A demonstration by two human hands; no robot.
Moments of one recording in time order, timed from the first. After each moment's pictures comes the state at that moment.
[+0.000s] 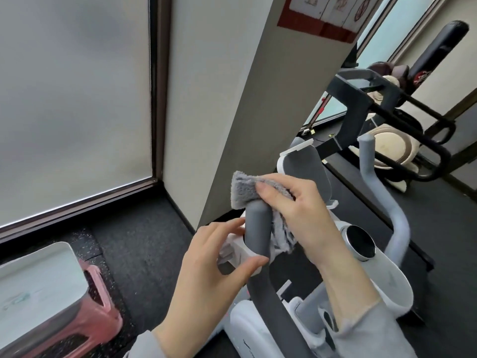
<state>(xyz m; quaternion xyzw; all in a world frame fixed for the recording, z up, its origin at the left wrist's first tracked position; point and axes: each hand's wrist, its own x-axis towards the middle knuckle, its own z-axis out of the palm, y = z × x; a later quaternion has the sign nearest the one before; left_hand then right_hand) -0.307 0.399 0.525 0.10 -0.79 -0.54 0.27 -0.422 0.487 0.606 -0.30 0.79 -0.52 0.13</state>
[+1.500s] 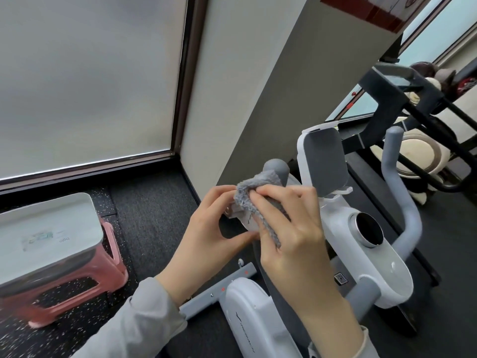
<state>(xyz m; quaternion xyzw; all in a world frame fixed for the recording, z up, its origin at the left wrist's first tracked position) -0.294 0.403 0.507 0.09 -0.76 -0.58 0.28 -0.353 0.520 0.561 -0.48 0.82 -0.21 -0.22</state>
